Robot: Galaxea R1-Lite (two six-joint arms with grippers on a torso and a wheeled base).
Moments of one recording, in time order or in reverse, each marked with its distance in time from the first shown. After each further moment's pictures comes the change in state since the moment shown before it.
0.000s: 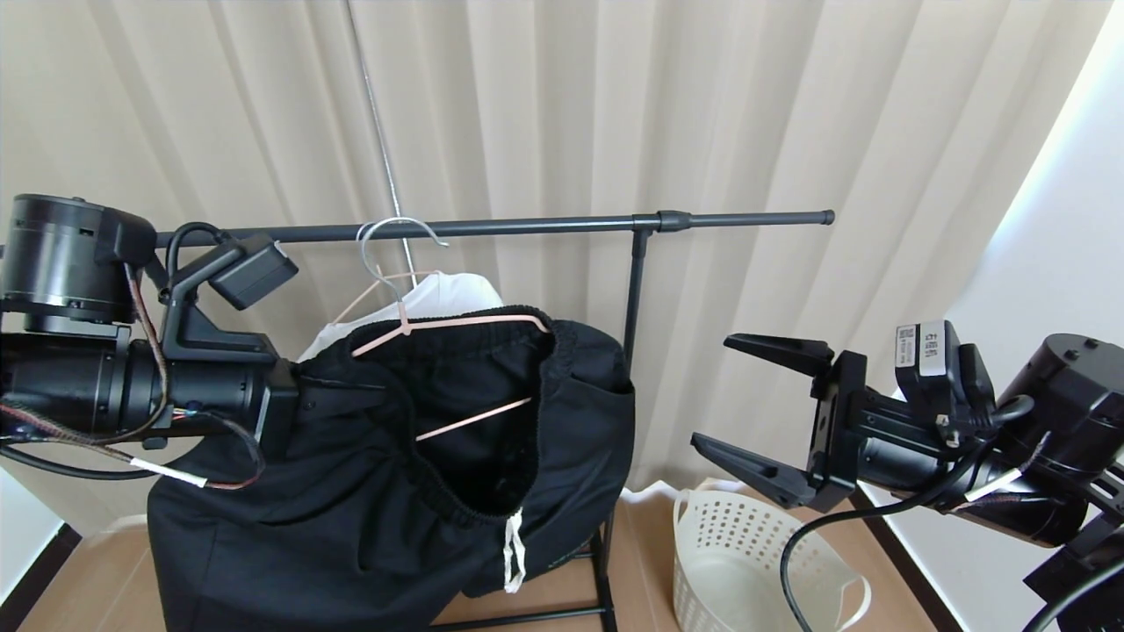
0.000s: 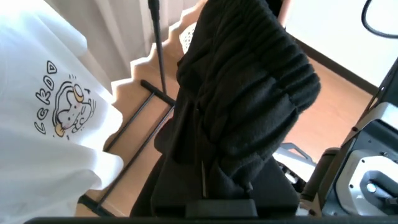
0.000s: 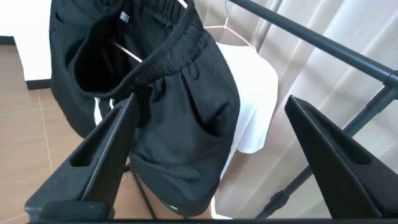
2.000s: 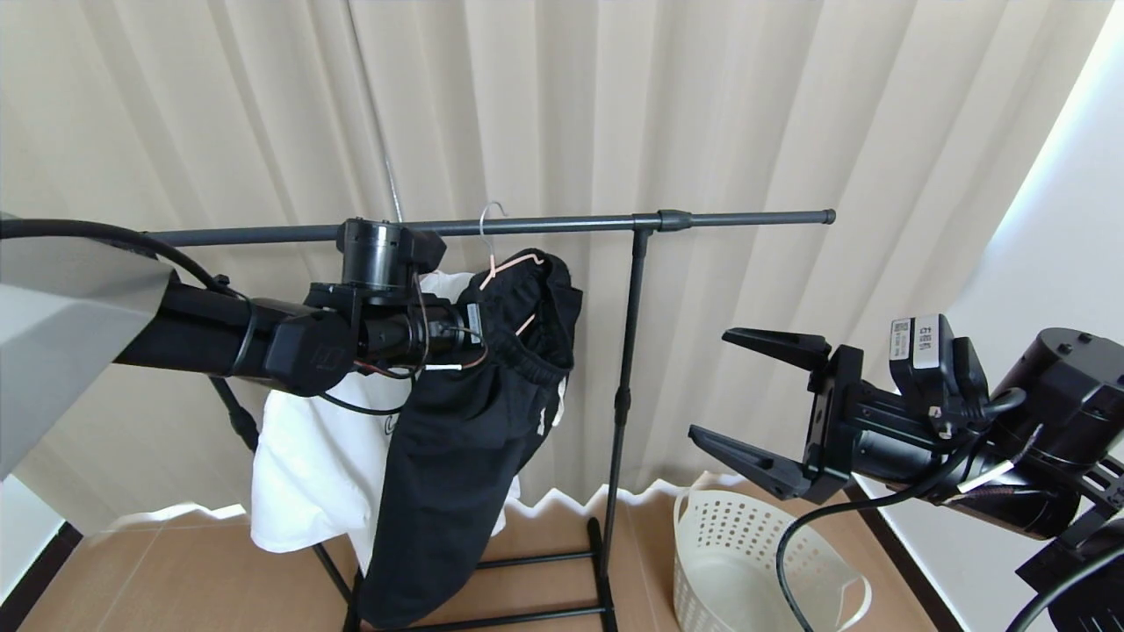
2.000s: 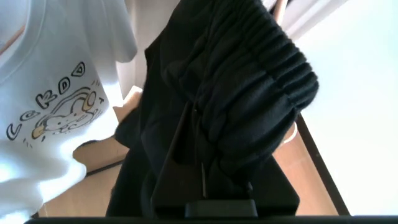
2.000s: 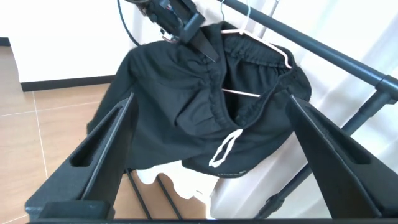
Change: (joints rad) left arm -0.211 0.568 -0.392 -0.364 0.535 -0.624; right arm -0.004 0.011 -0.020 0.001 0.000 -0.002
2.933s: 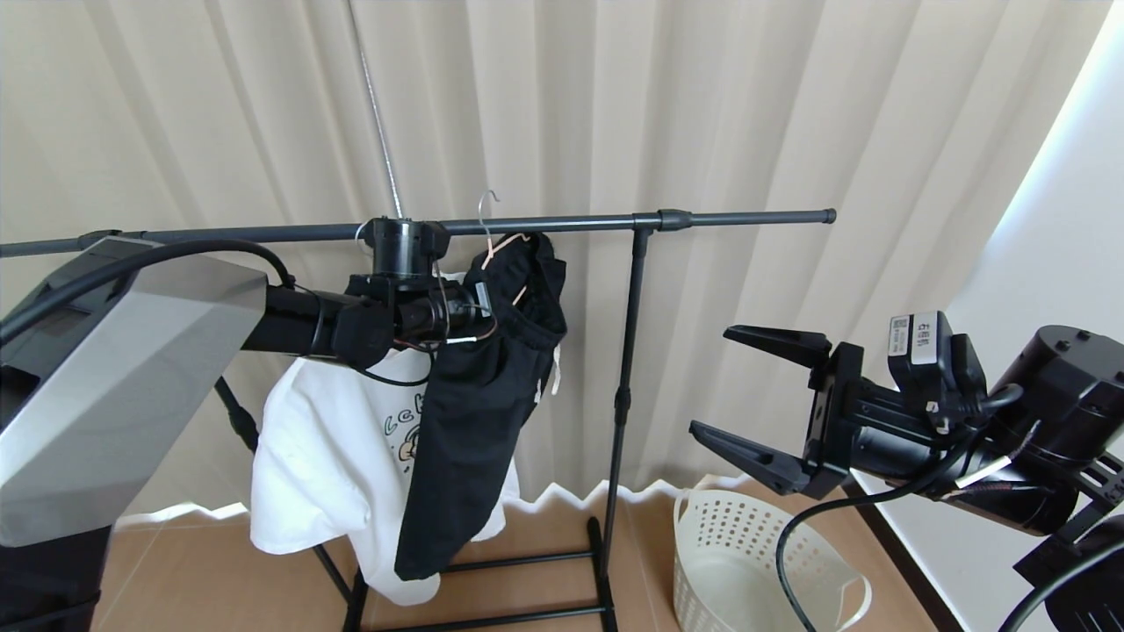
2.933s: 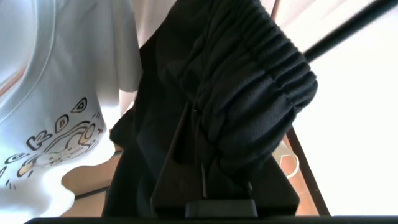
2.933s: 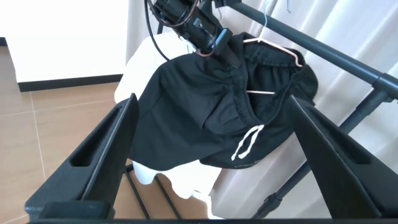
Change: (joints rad) left arm 0.043 0.208 -0.287 0.002 0.019 -0.049; right arm -0.009 0.006 -0.008 0.001 0.000 0.000
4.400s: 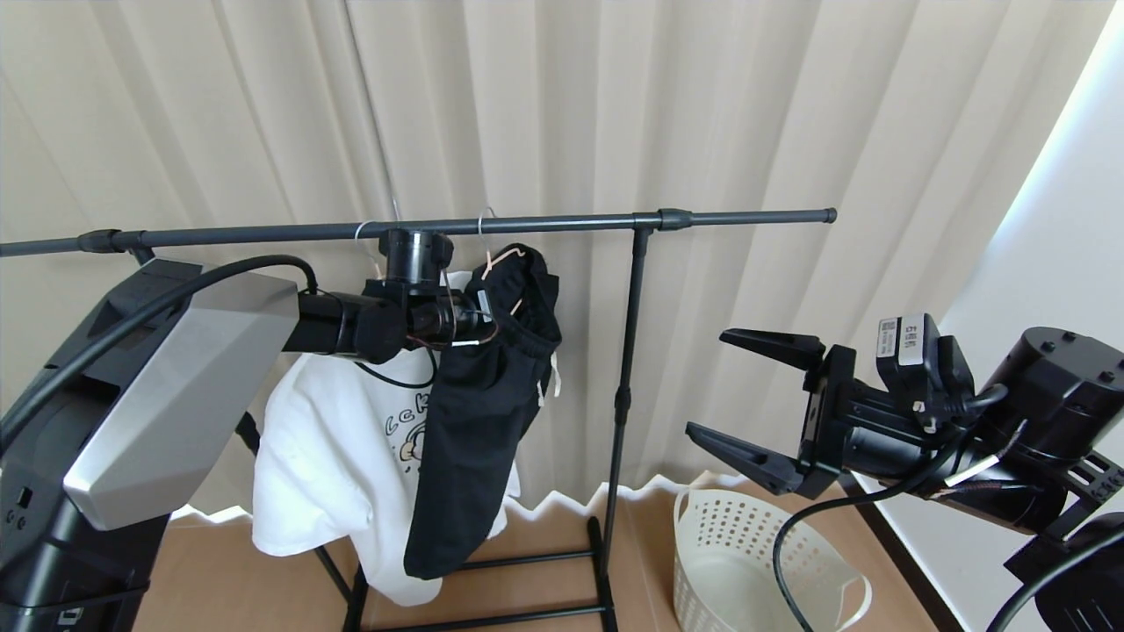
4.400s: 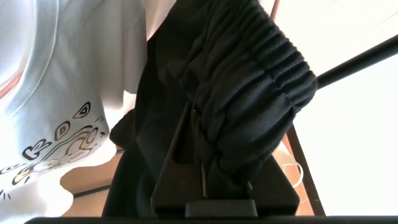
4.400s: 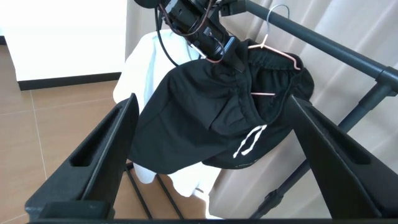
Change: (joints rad) left arm 0.020 0.109 -0.160 0.116 0.008 -0.025; right arm -0.002 0.020 -0.005 -0.001 0.000 0.000
